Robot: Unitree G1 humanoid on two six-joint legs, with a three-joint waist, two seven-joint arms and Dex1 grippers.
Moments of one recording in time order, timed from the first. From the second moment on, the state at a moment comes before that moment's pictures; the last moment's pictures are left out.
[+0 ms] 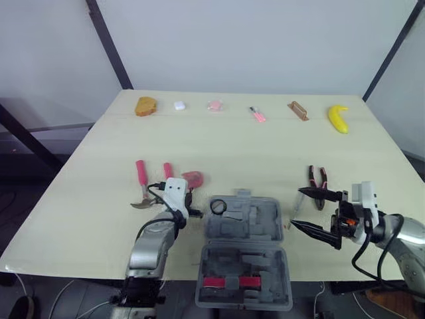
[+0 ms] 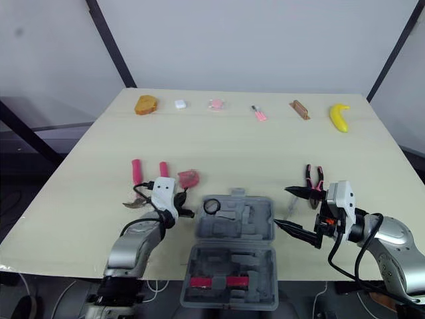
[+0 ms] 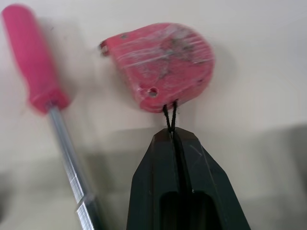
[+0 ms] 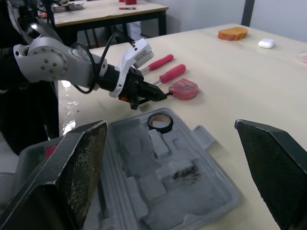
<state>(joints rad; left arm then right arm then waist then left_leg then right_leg) -0.16 0.23 0.05 -0.12 -0.10 0.66 -0.18 0.02 -0.65 -0.14 -0.35 0.61 0.26 1.11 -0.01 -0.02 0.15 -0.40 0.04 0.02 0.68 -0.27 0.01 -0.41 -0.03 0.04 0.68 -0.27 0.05</state>
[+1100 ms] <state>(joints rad) 0.60 0.48 0.14 -0.69 -0.22 0.67 -0.45 0.00 -0.69 -0.06 -0.25 0.54 0.10 1.29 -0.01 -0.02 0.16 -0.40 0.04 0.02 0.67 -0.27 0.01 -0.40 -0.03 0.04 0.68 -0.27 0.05</state>
